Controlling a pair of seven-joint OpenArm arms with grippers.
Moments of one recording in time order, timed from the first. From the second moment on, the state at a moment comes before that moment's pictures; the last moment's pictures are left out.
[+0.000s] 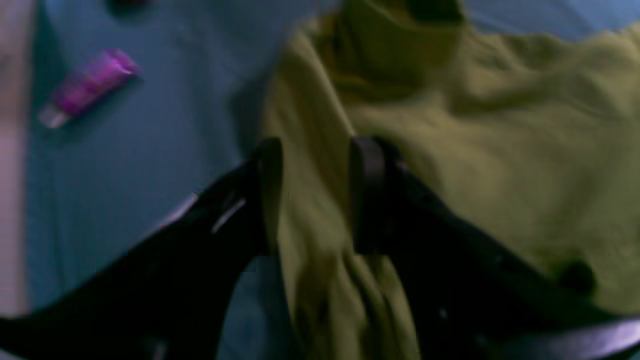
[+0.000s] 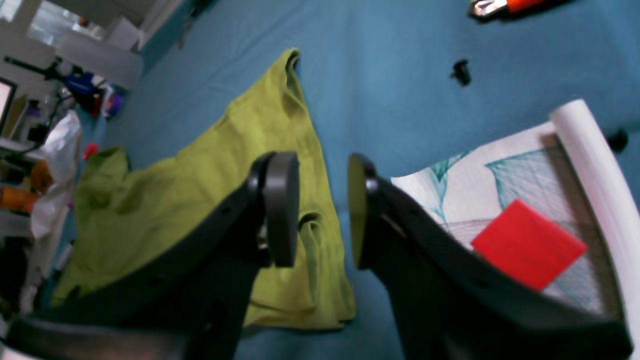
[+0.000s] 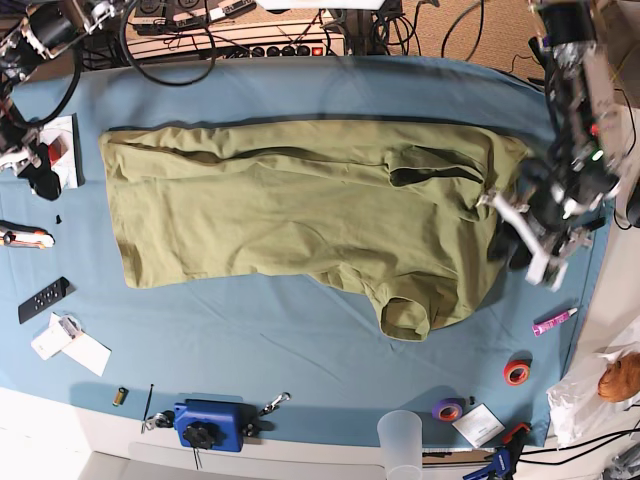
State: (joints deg) left arm 1.5 -16.8 -9.7 104.6 -22.9 -21.6 47.1; right arm 0.1 25.7 63.5 74.2 64.0 39.8 -78.2
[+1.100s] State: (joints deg) left arm -28.8 -16.5 5.8 57.7 -20.0 -27.4 45.8; right arm 8.6 25.9 45.1 74.2 47.5 39.8 -73.7
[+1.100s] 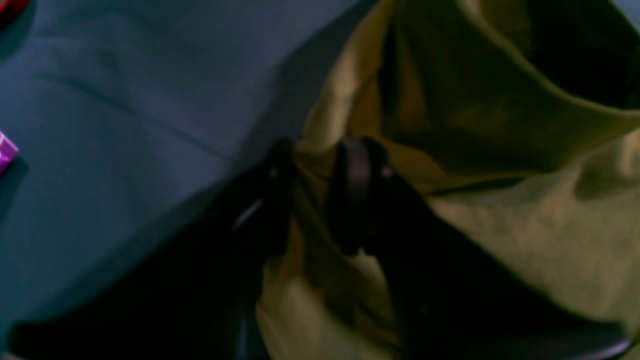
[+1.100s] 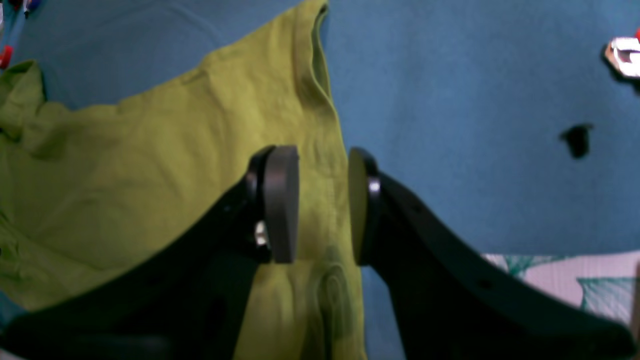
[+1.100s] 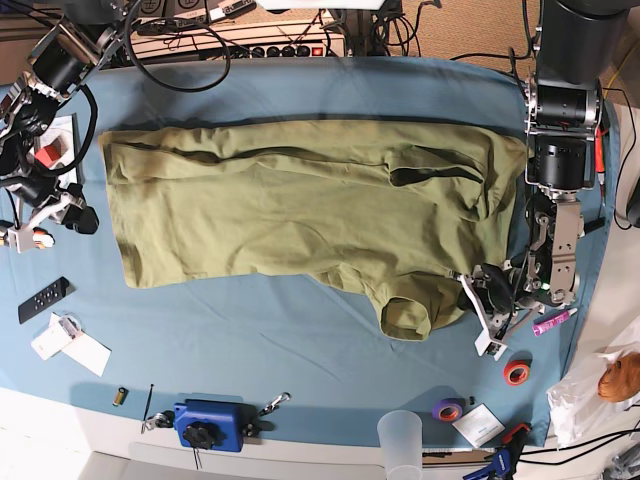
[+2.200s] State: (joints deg) left arm -13.3 -25.3 5.9 82.0 -40.2 -27.4 71.1; right arm 10.2 25.9 44.6 74.1 41.7 39.8 -66.5
